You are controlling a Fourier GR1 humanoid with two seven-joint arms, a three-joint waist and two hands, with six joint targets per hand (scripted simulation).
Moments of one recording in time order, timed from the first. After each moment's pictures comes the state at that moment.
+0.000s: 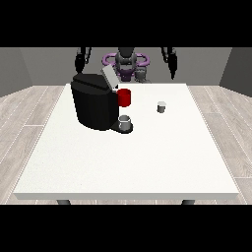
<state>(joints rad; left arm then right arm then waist) -0.01 0.11 -0.01 -1.54 -0.01 -0.01 0.01 -0.04 -0.11 -0.01 -1.56 0.06 -0.02 0.01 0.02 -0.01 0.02</state>
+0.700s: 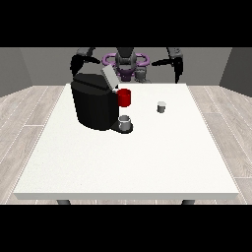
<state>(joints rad) -0.16 0.27 0.10 -1.42 -0.03 -0.10 -0.07 -0.03 -0.03 -0.03 -1.56 -0.01 -0.06 -0.09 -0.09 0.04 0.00</state>
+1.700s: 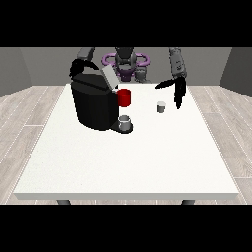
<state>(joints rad) -0.44 0.37 0.13 -0.94 -0.17 -0.12 -0.09 -0.11 -0.02 -0.01 -1.57 -0.01 -0.10 -0.08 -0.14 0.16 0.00</state>
